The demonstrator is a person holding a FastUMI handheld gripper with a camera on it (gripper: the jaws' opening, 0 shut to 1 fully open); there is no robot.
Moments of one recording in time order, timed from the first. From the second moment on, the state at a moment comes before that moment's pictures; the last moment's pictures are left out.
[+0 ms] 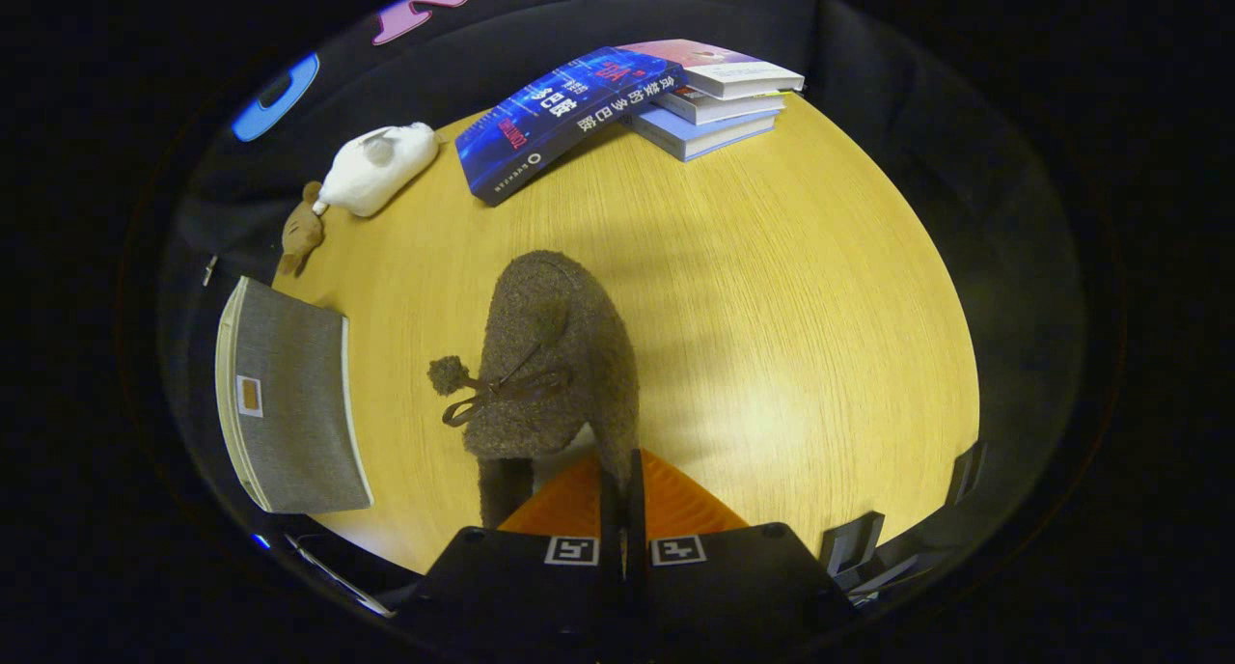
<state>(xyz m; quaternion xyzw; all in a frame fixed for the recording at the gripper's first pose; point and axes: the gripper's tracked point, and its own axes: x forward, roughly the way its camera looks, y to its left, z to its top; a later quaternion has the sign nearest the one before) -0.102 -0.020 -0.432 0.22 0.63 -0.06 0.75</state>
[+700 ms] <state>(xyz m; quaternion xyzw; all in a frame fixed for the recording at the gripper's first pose) -0.031 0.092 -0.292 0.28 0.54 0.04 0.79</state>
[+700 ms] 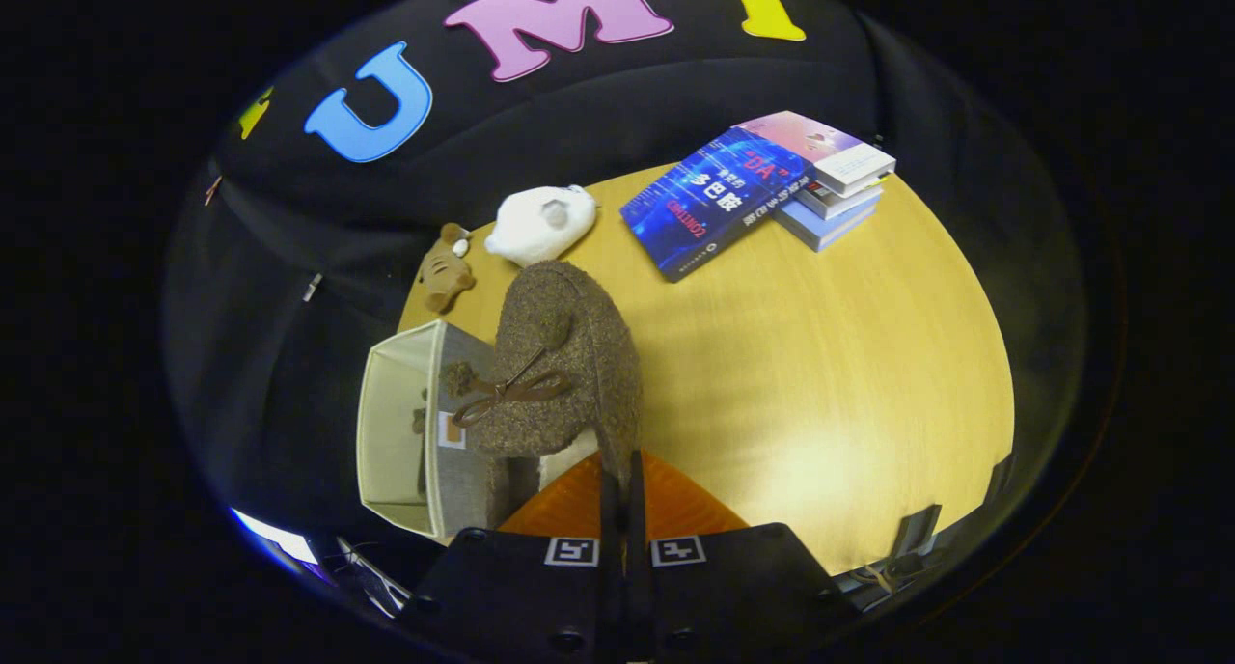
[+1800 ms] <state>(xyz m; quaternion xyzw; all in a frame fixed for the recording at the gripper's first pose) 0.000 0.303 -0.297 0.26 0.58 0.08 0.76</state>
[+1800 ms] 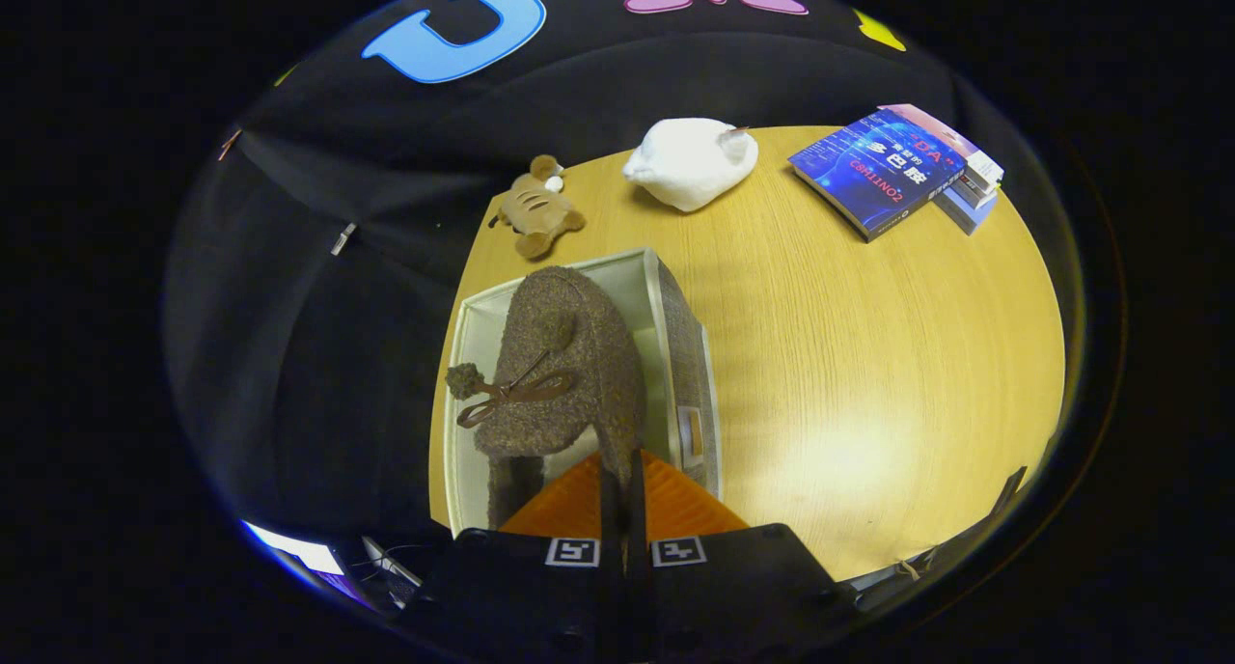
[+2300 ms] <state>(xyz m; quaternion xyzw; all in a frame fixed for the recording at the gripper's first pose) 0.004 0.308 -0.290 0.28 0.58 0.07 0.77</state>
